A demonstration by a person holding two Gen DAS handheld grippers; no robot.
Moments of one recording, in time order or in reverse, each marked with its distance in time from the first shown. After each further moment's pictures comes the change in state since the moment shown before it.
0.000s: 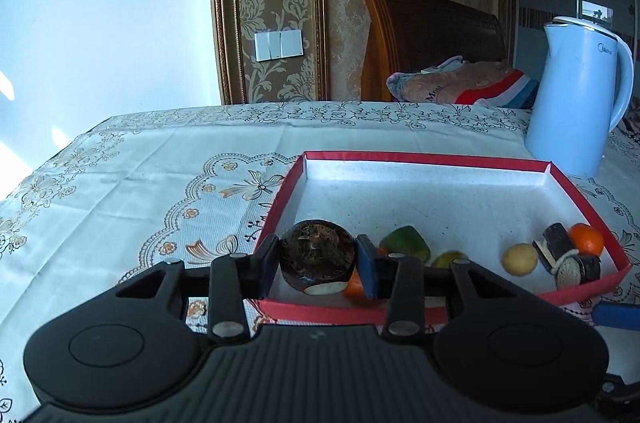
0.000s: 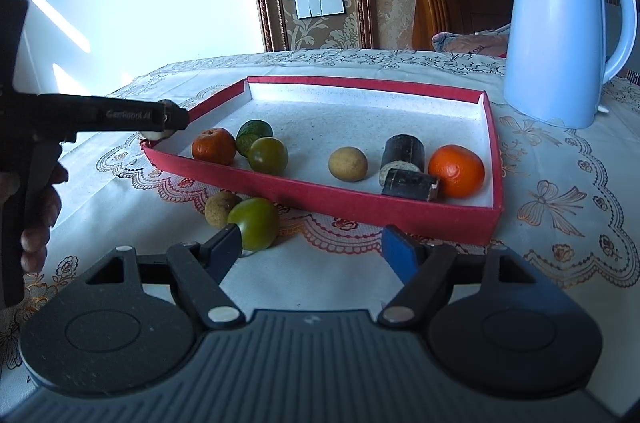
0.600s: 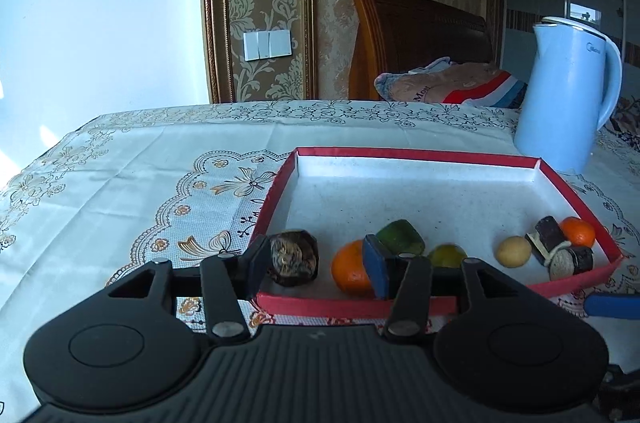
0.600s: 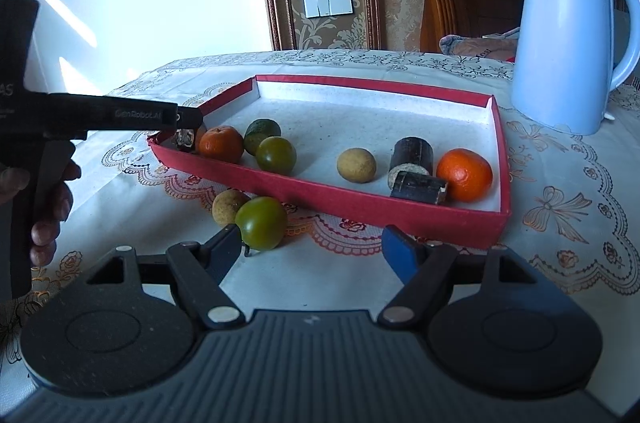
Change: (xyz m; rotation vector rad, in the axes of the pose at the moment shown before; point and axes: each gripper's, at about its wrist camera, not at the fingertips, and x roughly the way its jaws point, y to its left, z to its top) left arm -0.011 0.005 -0.014 0.025 -0.016 -0.046; right arm 0.000 0.005 0.001 -0.030 0.006 0.016
